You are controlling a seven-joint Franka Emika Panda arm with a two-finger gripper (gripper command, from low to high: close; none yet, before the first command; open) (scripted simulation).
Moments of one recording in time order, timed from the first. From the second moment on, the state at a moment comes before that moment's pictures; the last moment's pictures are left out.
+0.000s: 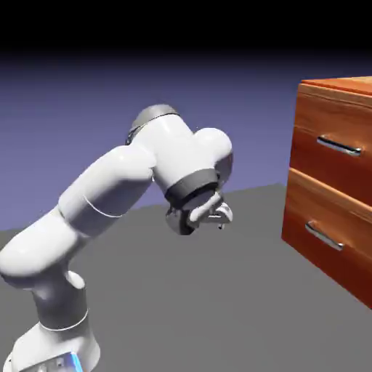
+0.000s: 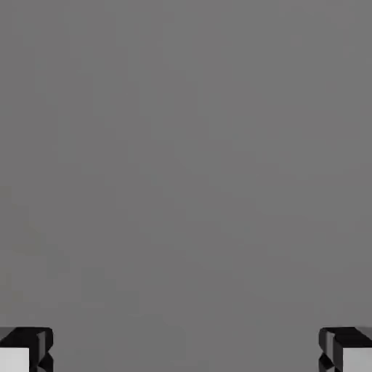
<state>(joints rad) -0.74 0.89 1.19 -2.20 -1.93 2.58 -1.53</state>
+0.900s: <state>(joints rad) -1.12 1.62 1.79 -1.90 -2.90 2.34 -2.67</state>
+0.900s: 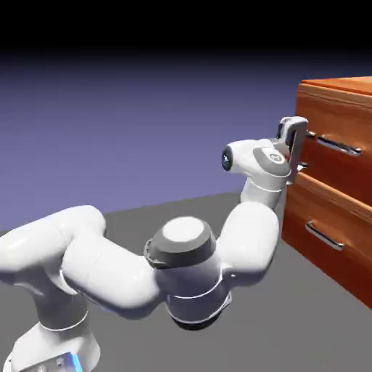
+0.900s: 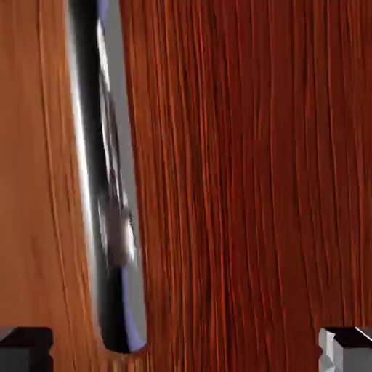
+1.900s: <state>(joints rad) -1.45 1.67 1.82 -2.40 -2.86 2.17 -2.65</state>
